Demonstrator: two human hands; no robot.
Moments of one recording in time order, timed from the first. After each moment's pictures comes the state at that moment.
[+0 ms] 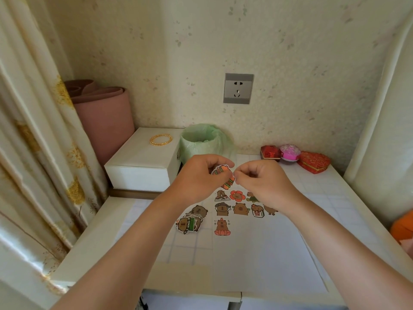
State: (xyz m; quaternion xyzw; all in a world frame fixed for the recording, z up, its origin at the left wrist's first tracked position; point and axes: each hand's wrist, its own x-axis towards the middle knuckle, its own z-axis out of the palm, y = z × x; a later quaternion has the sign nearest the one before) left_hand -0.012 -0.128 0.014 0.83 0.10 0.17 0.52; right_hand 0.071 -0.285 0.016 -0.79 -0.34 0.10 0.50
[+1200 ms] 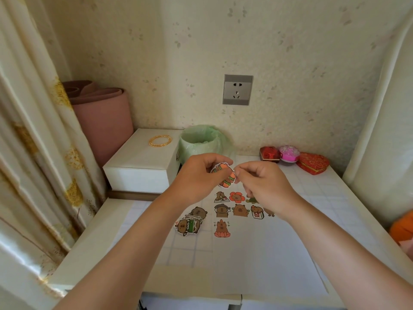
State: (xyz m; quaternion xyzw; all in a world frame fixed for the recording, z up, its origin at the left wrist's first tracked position) left_hand -0.014 -0.131 0.020 0.81 0.10 0.19 0.55; right_hand 0.064 -0.283 0.018 -0.77 -0.30 0.13 0.55
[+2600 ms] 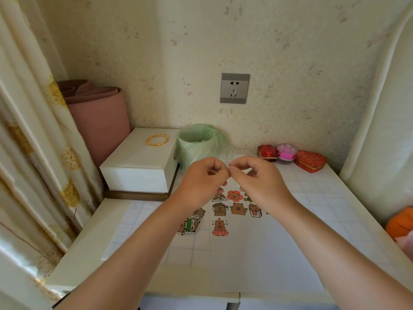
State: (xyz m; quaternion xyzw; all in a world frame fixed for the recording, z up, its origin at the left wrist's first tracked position) left_hand -0.012 -0.145 0.009 0.77 0.16 0.17 0.59; right_hand 0.065 -0.281 0.009 -0.78 -0.32 0.03 0.54
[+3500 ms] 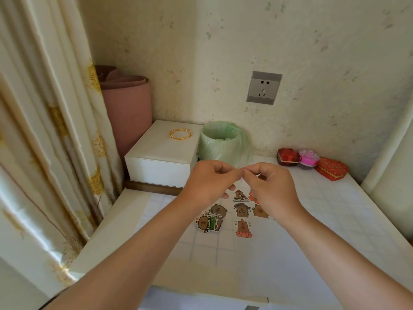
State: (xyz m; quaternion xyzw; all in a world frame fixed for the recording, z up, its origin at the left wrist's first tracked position) left_hand -0.039 -0.104 0.004 0.75 0.19 0.17 0.61; right_hand 0.044 -0.234 -0.006 -0.79 -0.28 0.02 0.54
